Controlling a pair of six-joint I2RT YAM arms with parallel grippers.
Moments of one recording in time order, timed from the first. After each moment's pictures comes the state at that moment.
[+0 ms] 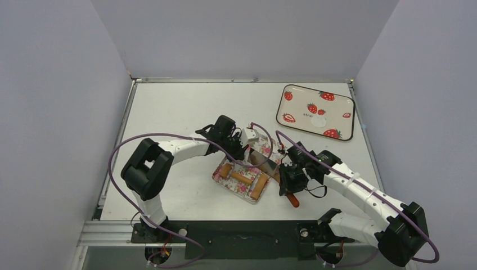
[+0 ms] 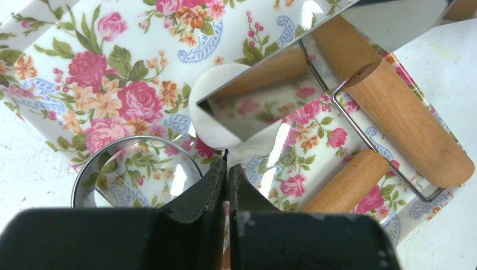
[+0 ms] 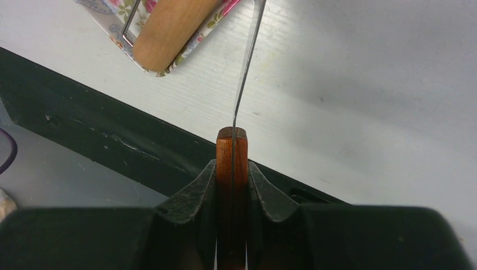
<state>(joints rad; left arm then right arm) -0.67 1.80 1.10 -0.20 0.47 0.38 0.64 1.08 0.78 -0.95 -0.24 0.44</state>
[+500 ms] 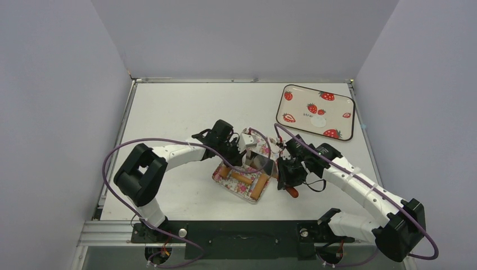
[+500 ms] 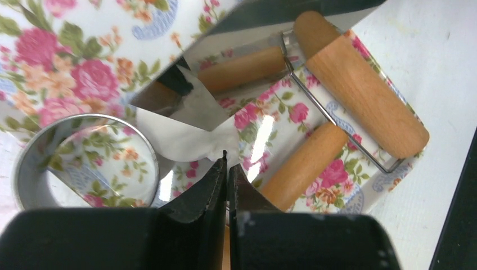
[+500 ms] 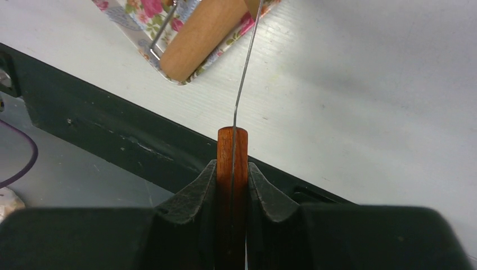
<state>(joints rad) -0.69 1.71 1.03 -0.22 0.51 0.37 0.65 1.12 0.89 -1.01 -0.22 0.43</state>
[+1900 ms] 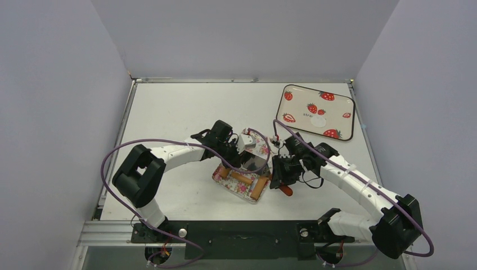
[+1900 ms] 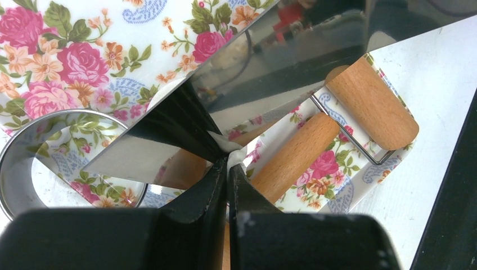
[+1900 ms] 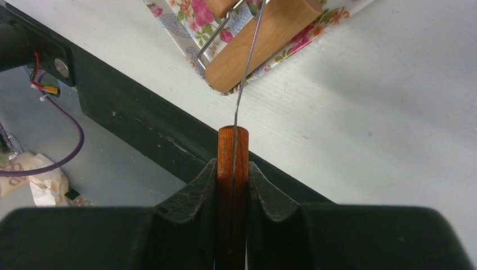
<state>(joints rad) -0.69 1.70 1.01 -0.27 0.50 0.35 0.62 1.16 0.88 -0.89 -0.38 0.44</state>
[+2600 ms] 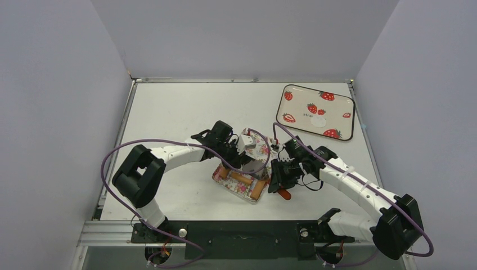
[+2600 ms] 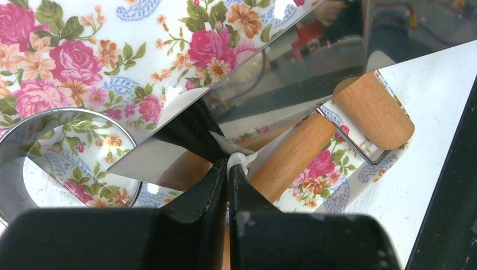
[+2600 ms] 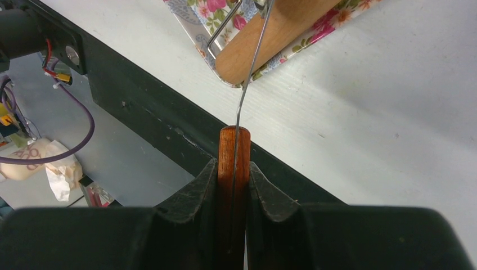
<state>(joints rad) -0.69 1.69 1.00 -0.27 0.50 0.34 0.62 1.16 0.82 -0.84 -0.46 0.45</state>
